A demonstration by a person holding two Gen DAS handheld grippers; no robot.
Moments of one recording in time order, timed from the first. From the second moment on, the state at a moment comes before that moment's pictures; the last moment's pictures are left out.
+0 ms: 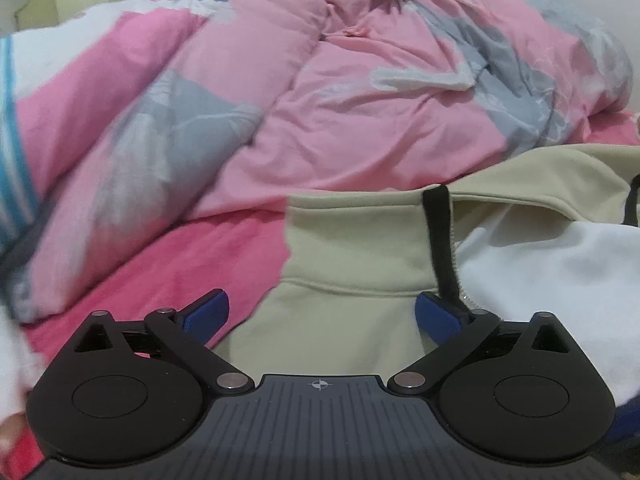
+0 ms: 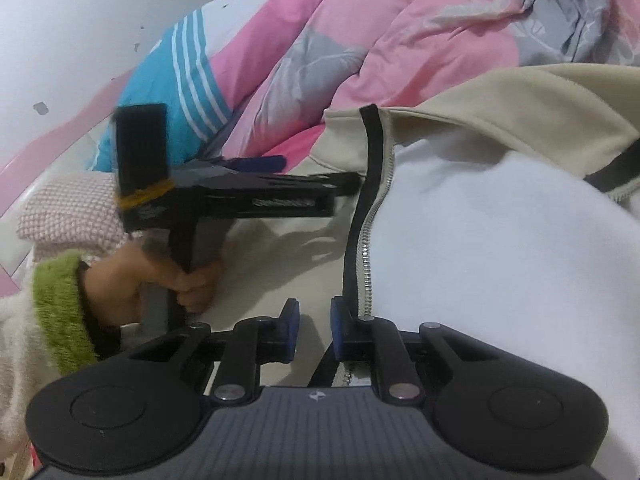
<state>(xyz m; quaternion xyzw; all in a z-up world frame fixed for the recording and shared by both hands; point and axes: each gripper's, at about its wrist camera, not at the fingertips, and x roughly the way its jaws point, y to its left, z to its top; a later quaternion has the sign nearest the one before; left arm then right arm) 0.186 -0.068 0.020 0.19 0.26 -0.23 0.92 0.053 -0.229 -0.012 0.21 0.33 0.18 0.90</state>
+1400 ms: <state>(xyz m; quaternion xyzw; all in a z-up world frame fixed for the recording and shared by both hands) -0.217 0.173 0.022 -0.13 0.35 -0.16 0.92 0.055 -0.263 -0.026 0.33 0.31 0.24 0.86</state>
